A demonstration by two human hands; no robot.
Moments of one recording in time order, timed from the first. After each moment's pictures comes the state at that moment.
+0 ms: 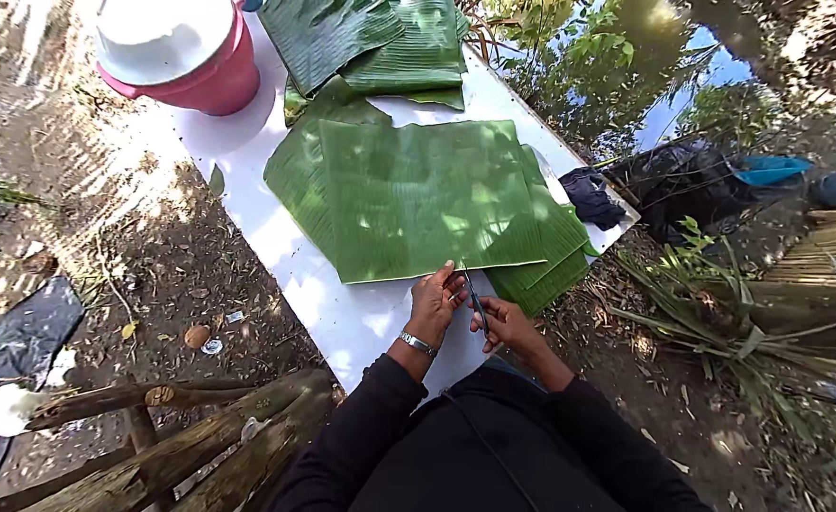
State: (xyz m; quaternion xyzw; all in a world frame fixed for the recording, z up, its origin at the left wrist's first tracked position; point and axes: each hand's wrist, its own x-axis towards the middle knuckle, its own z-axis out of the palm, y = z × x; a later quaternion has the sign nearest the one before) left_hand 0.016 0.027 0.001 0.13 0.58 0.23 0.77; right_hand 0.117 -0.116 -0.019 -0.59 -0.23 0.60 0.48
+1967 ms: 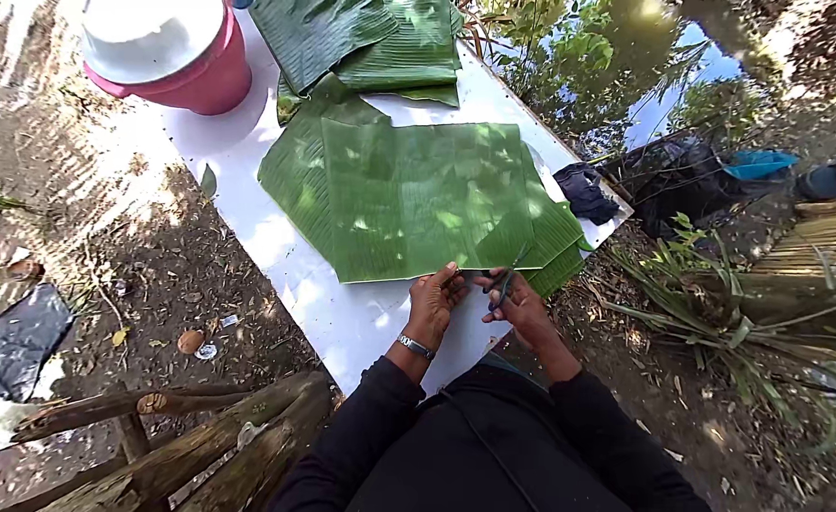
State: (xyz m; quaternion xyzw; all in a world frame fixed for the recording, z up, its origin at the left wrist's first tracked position) left_hand 0.013 0.018 -0.003 0.13 0.55 0.25 0.78; right_hand 0.132 -0.116 -0.015 -0.55 -0.19 0.52 0.62
